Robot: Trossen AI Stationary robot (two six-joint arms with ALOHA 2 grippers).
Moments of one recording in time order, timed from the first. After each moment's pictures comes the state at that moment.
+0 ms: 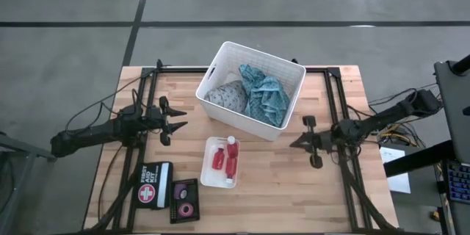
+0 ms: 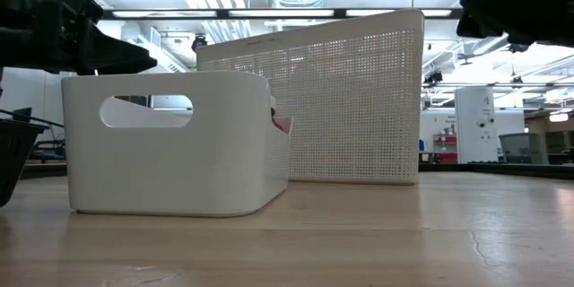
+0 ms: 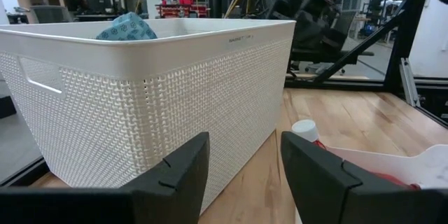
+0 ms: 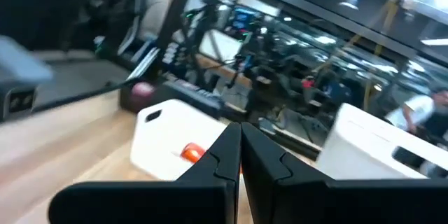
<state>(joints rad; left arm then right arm) 0.24 0.06 0.01 0.02 0.10 0.02 0.30 0.74 0.01 0.82 0.07 -0.40</state>
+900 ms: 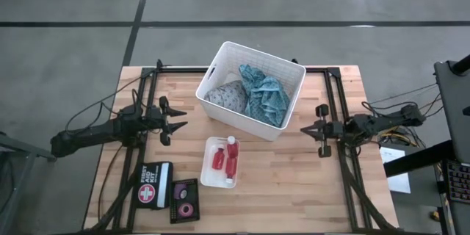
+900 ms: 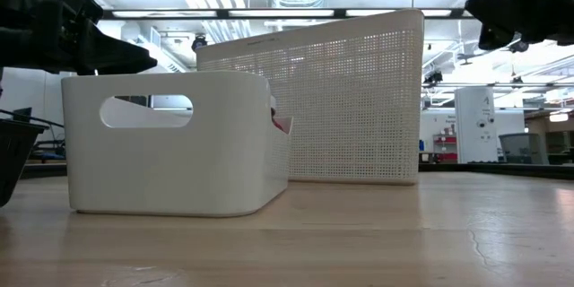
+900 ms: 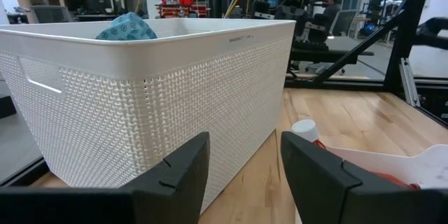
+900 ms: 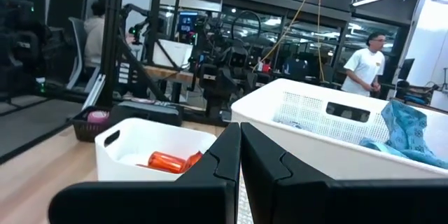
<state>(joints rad) 0.24 0.06 0.01 0.02 0.10 0.02 0.28 0.08 0.01 0.22 0.27 -0.19</state>
